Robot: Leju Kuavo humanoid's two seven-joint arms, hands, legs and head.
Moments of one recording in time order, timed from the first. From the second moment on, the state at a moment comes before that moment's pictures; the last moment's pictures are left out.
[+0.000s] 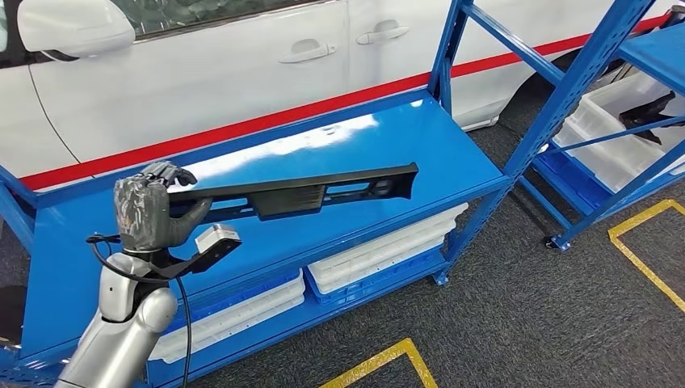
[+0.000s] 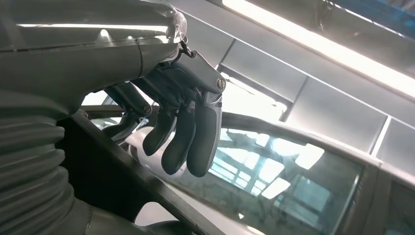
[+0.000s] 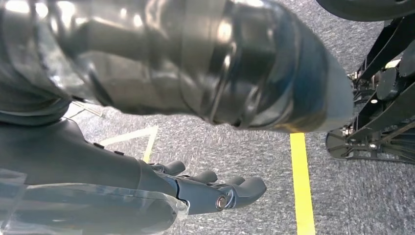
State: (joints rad) left arm -0.55 -0.01 -0.64 -1.05 -0.89 0.69 -0.29; right arm 0.05 -0.17 -1.26 0.01 1.27 0.46 -0.13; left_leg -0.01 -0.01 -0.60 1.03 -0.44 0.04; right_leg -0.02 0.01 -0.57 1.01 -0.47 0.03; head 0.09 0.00
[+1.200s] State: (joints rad) left arm -0.41 -0.09 -0.37 -1.25 -1.04 0.69 -0.50; right arm 0.05 -0.17 -1.26 0.01 1.28 0.45 -0.14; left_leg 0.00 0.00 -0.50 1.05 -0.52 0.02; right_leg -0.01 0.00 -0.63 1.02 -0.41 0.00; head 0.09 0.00
